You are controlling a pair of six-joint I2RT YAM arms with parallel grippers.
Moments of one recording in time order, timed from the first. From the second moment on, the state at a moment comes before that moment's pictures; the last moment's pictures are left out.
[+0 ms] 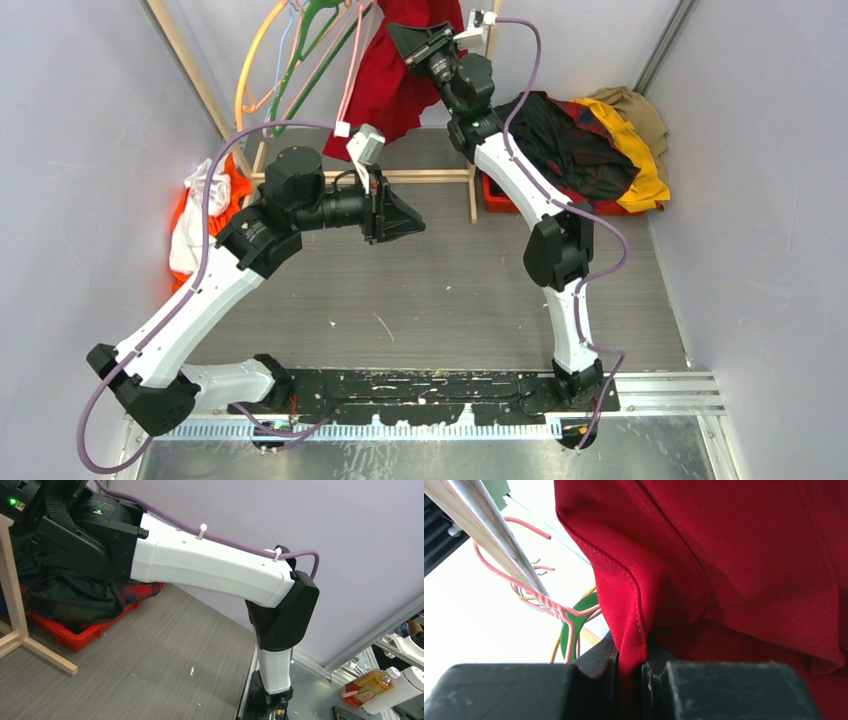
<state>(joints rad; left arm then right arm) -0.69 1.17 1.38 -0.41 0.61 -0.27 0.49 2.17 2.20 0.42 -0.04 1.04</state>
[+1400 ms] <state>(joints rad) -0.69 1.22 1.37 -0.42 0.58 -0.23 0.47 2.32 2.11 1.08 -0.07 1.21</state>
